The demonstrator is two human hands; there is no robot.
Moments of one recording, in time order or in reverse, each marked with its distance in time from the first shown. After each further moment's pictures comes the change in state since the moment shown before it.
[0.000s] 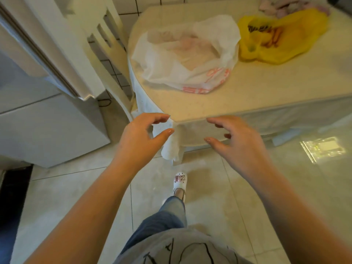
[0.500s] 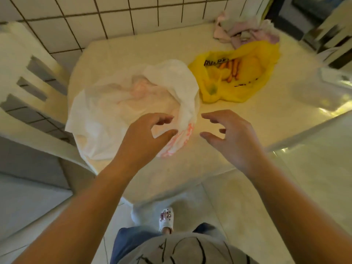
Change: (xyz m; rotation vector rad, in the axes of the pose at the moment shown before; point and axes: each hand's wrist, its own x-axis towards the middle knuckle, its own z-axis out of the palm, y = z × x) left_hand 0.266 0.068 0.075 -0.049 -0.184 0.187; right_hand 0.214 0.094 -0.087 -0.056 0.196 0.086
